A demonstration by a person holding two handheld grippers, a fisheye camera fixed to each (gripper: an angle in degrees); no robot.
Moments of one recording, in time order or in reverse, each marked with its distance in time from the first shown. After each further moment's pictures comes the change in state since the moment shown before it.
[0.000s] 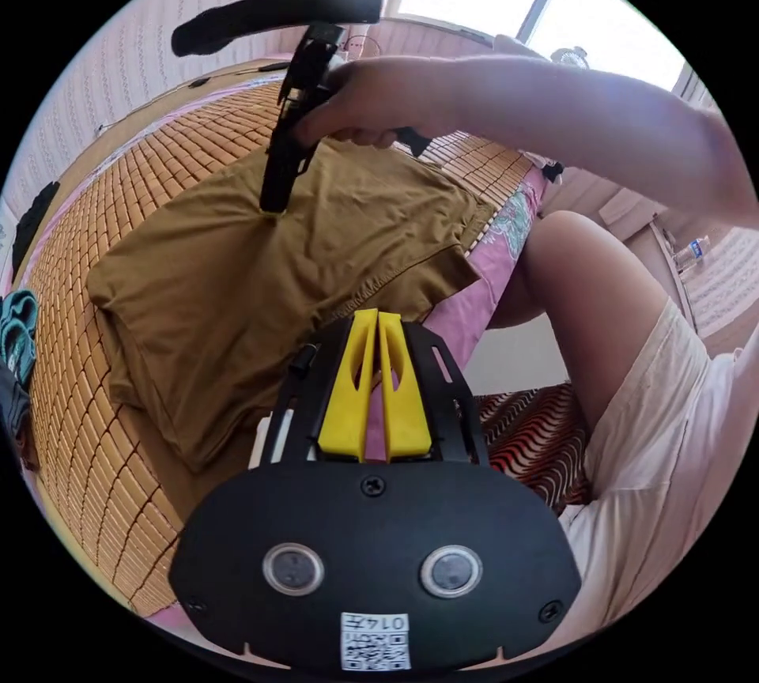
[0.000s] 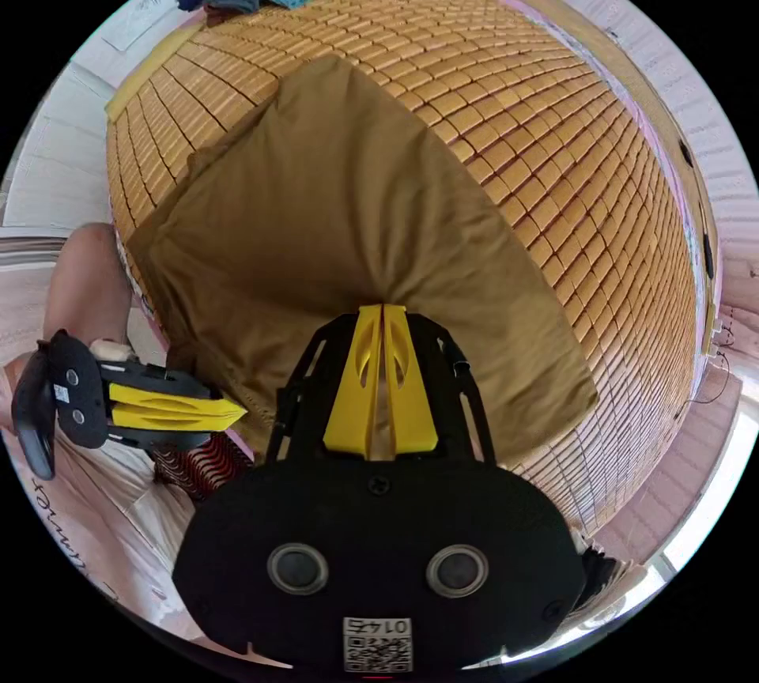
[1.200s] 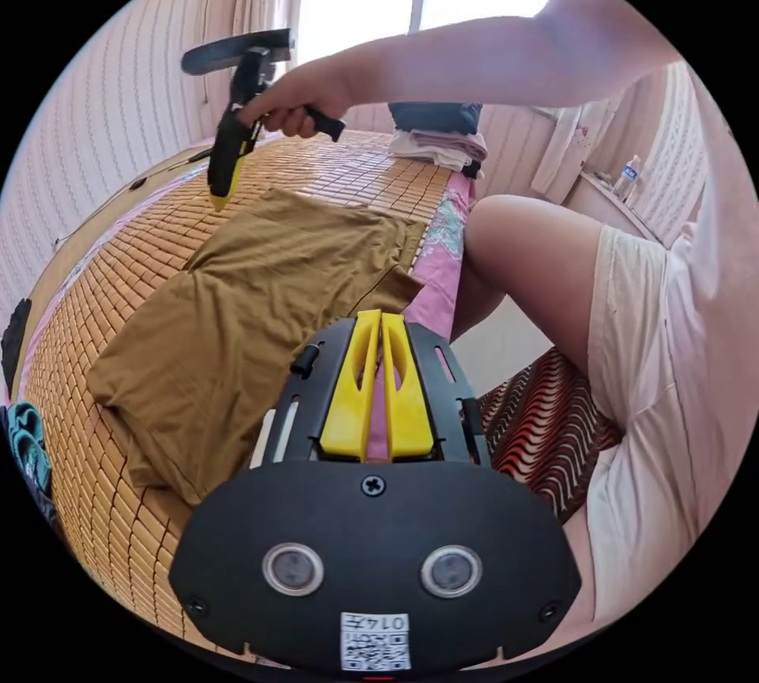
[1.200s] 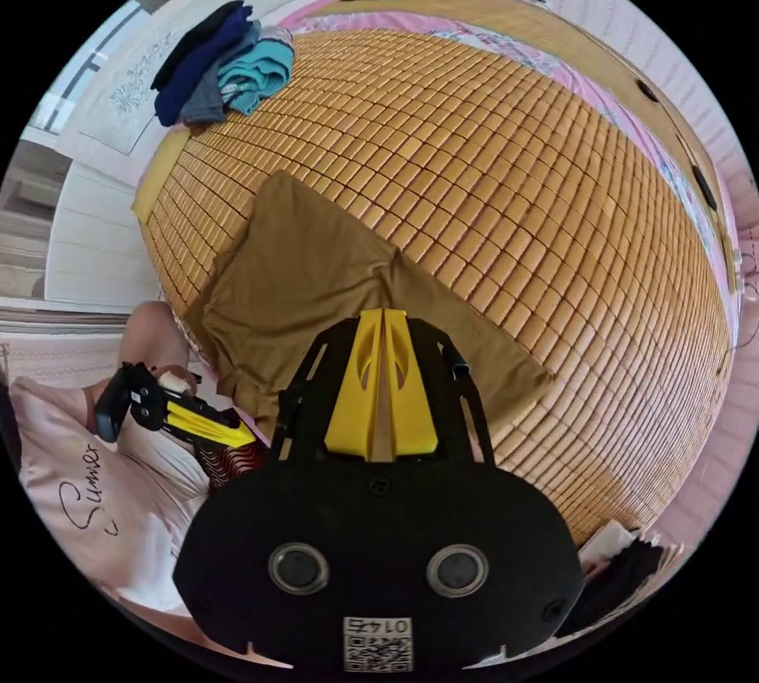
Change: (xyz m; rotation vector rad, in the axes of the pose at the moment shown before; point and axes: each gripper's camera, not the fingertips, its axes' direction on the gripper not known) left arm 0.069 0.082 0.004 0.221 0.092 0.299; right arm 0.122 0.079 -0.089 0.211 -0.186 0.293
